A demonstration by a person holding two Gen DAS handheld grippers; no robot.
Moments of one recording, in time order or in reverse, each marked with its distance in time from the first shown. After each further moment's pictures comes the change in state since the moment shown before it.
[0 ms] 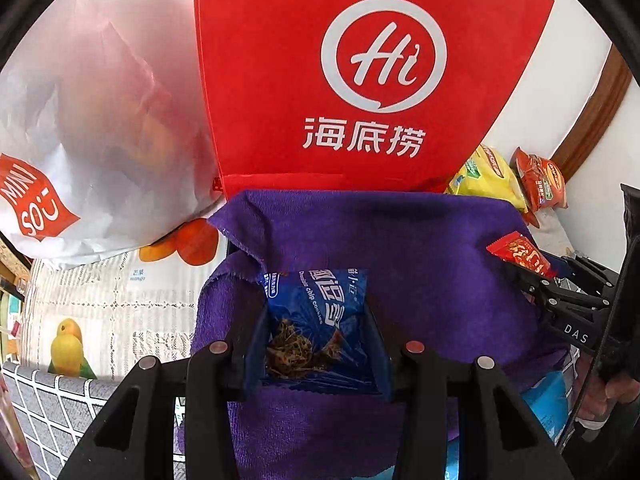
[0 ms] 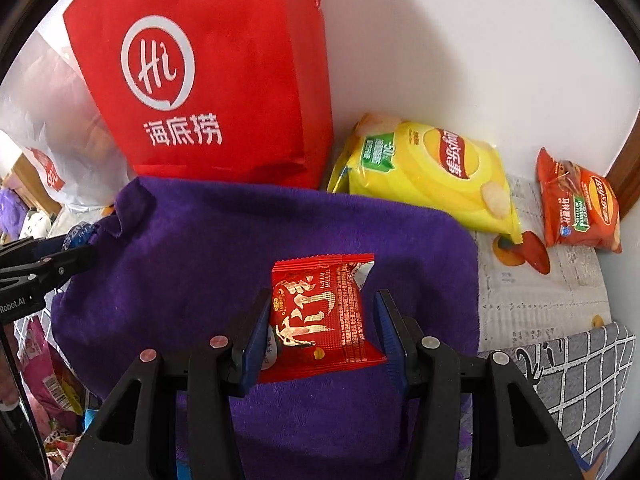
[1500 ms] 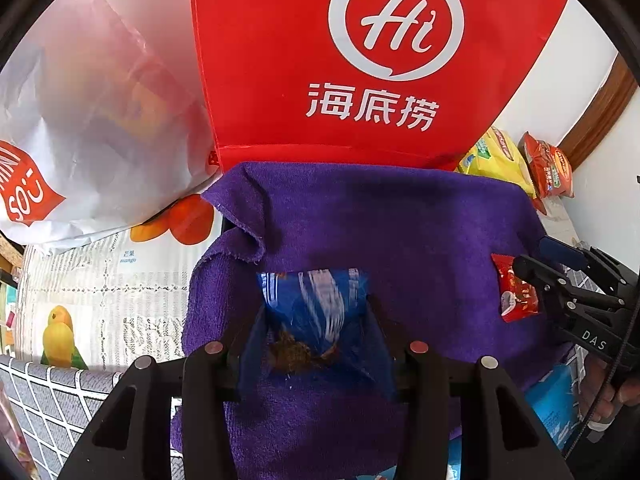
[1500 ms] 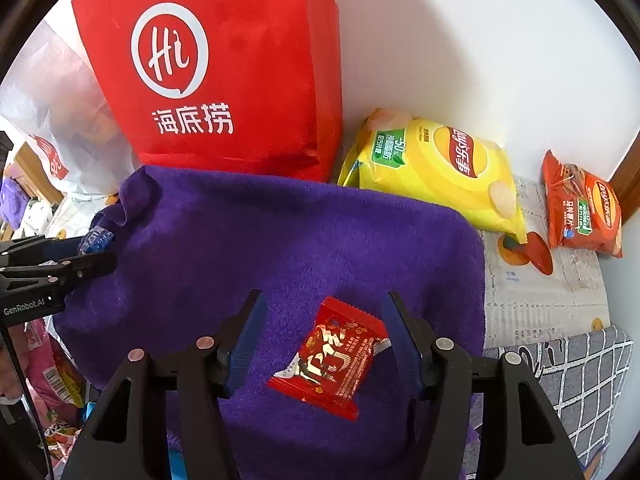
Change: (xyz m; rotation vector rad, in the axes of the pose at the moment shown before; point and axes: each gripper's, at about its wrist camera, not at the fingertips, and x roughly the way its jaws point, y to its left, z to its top) left arm 0.023 -0.002 0.001 -0.006 0.076 -0.016; right arm -0.001 0.011 0.003 -0.022 0.023 0.000
